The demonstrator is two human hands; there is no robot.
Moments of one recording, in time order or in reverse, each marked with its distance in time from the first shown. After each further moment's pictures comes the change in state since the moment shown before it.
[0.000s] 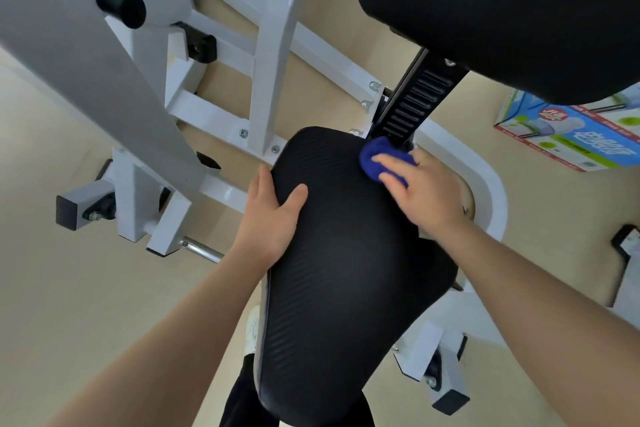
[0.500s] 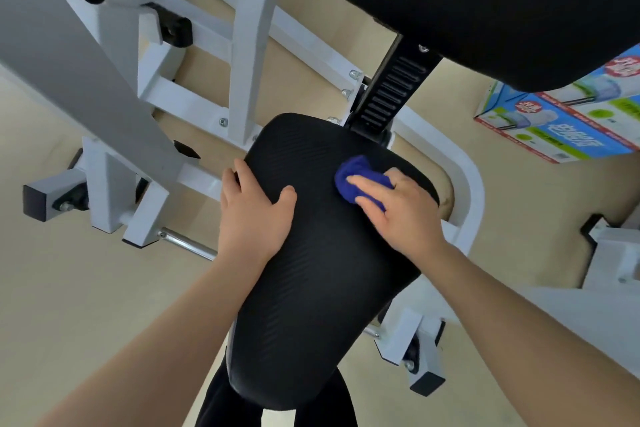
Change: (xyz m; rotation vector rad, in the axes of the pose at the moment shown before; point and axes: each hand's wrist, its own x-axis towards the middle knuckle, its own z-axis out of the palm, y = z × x) left_hand -0.007 -0.007 0.021 0.293 0.170 0.009; right_hand -0.046 -0.001 -0.002 -0.009 -0.008 -0.094
